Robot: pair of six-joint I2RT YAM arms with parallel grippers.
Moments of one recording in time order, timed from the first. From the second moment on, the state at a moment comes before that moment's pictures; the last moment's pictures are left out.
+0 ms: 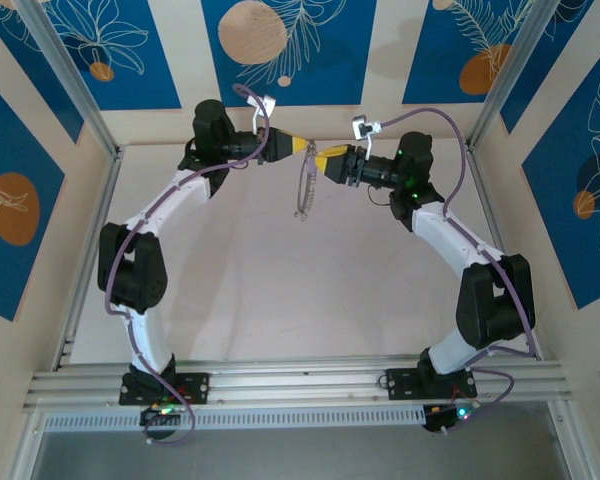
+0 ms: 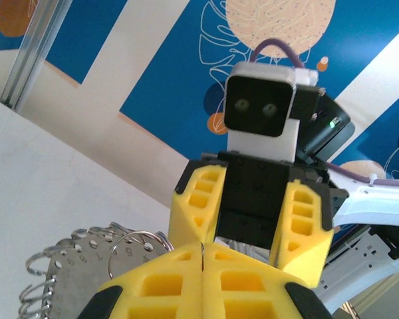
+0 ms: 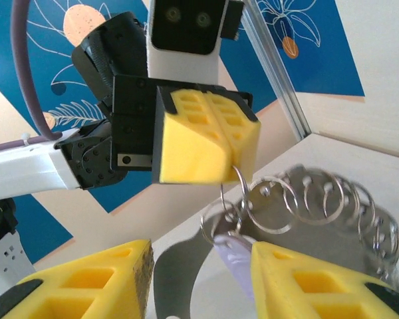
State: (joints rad) left arm -0.36 1.90 1.65 0.29 1.18 -0.66; right arm 0.26 1.56 1.18 0.45 -1.01 0.56
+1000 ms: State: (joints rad) left arm -0.36 1.89 1.65 0.27 1.17 -0.67; right arm 0.29 1.66 1.23 0.35 -1.04 0.45
